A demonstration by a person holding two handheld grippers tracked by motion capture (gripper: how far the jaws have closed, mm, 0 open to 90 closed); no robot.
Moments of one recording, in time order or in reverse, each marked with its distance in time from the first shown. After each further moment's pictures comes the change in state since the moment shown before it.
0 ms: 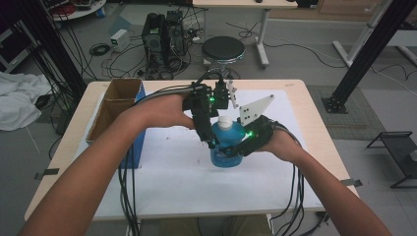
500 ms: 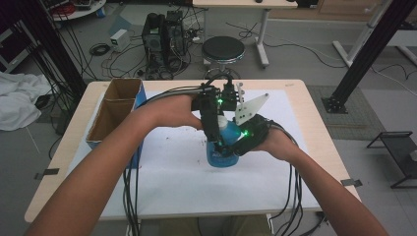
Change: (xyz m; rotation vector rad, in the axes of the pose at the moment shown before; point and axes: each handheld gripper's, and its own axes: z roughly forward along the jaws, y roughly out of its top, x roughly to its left) left arm 0.004 0.015 0.010 0.036 -0.009 0.011; right arm -0.002 0.008 0.008 -0.003 0.015 -0.019
